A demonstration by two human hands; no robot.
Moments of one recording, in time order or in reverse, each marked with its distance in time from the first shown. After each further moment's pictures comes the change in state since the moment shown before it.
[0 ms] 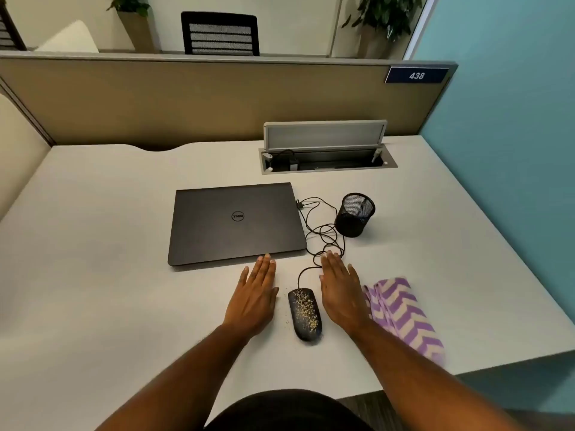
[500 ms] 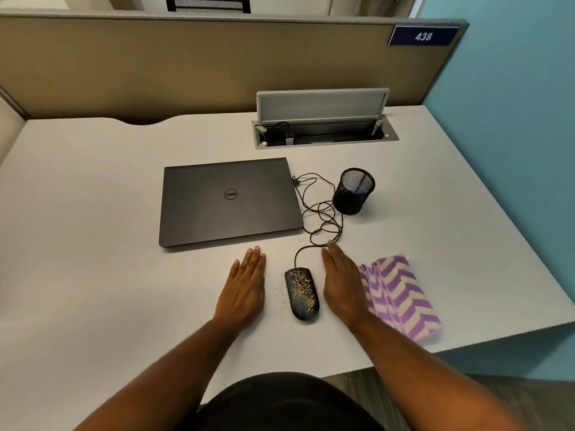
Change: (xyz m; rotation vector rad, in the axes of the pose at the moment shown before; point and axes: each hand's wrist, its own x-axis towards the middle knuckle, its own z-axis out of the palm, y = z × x) left_hand -0.019 -0.019 0.027 -0.111 0.021 0.023; right_hand -0.017 0.009 0.025 0.024 0.039 0.057
